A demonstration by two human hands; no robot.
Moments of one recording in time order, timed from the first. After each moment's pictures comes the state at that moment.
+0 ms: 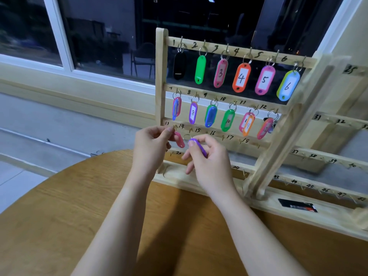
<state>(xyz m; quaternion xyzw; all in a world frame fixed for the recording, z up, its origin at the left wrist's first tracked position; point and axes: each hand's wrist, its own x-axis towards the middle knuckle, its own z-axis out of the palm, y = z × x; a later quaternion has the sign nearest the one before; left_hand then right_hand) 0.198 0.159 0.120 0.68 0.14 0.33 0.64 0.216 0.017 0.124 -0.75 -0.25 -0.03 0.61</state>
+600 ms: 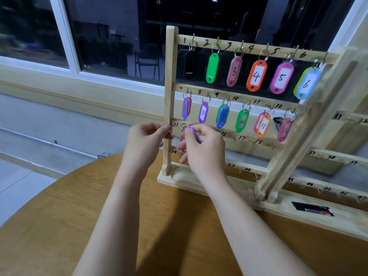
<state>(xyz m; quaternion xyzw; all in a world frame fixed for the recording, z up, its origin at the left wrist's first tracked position) 0.190 0.196 0.125 0.70 0.16 0.32 0.62 0.227 0.067 0.132 -0.75 -0.20 -0.07 0.63</state>
